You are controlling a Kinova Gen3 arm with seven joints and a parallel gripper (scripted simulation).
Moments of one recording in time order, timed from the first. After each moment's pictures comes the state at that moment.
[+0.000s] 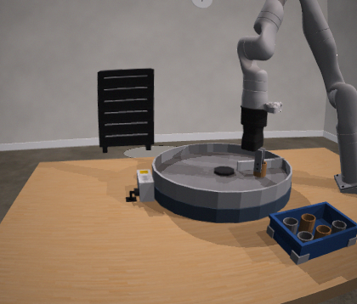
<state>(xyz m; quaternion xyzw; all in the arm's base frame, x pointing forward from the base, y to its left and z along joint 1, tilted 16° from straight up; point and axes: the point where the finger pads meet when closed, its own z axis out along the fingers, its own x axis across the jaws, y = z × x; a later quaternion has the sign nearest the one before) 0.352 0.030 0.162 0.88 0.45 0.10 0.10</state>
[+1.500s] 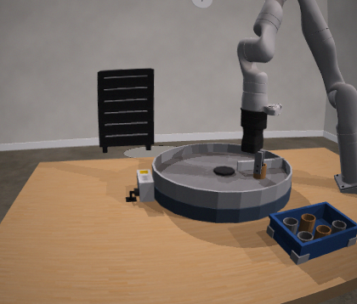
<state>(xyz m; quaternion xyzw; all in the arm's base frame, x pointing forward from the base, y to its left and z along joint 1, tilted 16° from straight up) 0.354 0.030 0.156 0.88 0.45 0.10 0.10</state>
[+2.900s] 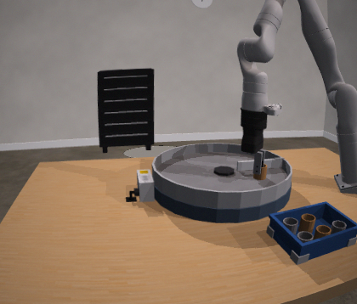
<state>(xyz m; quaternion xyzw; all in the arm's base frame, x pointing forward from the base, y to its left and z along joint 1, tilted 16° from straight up) 0.354 0.030 0.156 0.88 0.45 0.10 0.10</state>
